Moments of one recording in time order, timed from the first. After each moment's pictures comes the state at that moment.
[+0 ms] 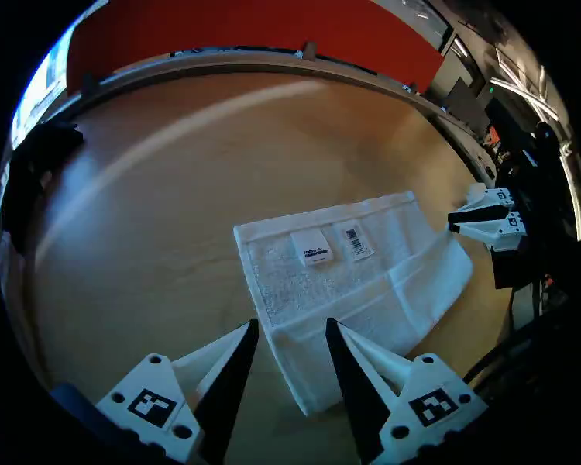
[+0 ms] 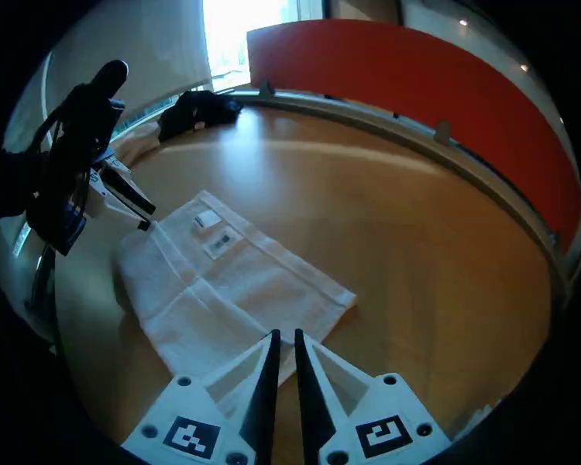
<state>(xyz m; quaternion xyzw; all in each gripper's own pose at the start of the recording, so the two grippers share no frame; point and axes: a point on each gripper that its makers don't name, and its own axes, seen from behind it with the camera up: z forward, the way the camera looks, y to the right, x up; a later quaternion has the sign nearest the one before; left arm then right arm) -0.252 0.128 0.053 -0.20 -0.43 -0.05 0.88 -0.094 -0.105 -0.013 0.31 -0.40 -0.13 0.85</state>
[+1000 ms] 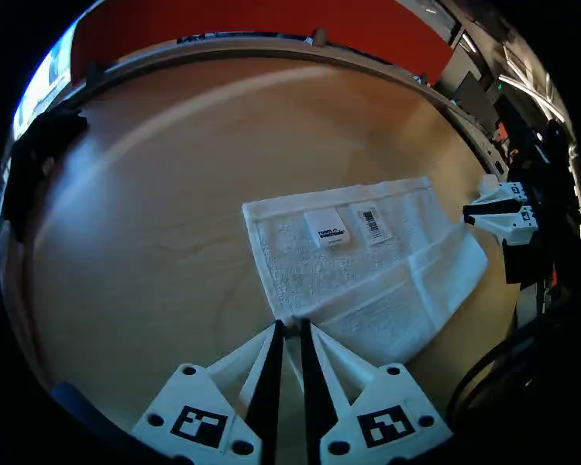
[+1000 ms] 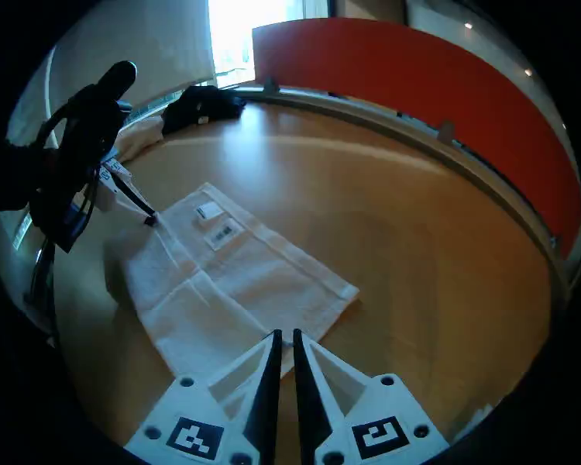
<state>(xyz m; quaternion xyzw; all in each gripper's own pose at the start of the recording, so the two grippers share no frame) -0.272 0.122 0.047 -0.18 -0.45 -0.05 0.88 -0.100 -0.099 -0.019 0.32 -0.40 -0.14 0.85</state>
